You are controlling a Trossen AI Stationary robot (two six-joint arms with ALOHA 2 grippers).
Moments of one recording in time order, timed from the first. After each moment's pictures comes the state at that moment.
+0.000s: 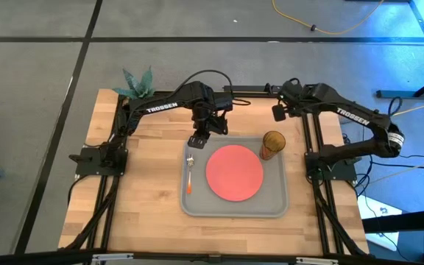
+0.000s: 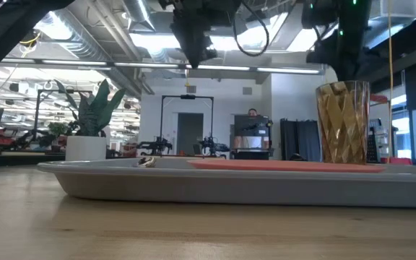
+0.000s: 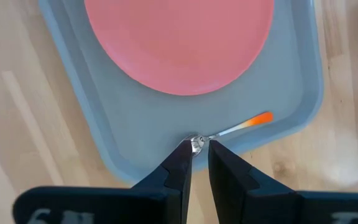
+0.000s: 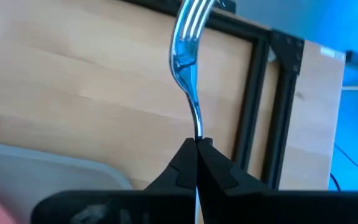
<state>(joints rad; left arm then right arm) 0.24 2.10 2.24 -1.57 0.30 0.47 -0.55 1.24 1.18 -1.30 0.41 0.72</state>
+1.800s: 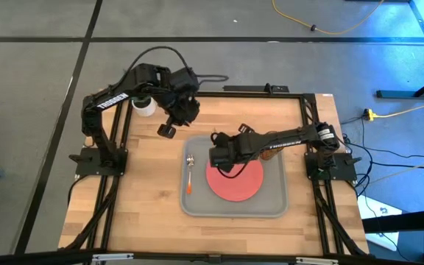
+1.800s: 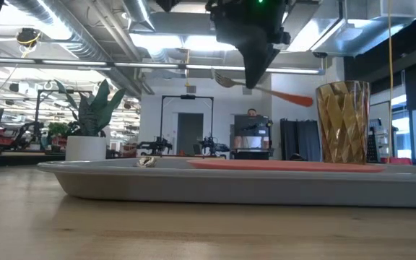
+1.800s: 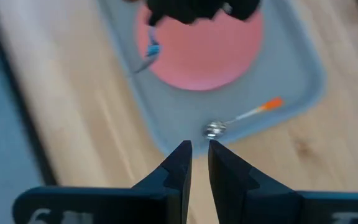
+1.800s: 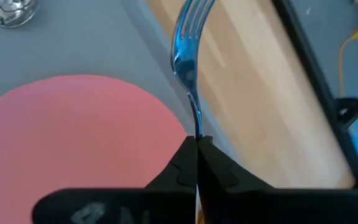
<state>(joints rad) 0.26 1.74 2.17 -1.57 0.20 0.61 0.15 1.98 1.80 -1.31 0.56 0.65</state>
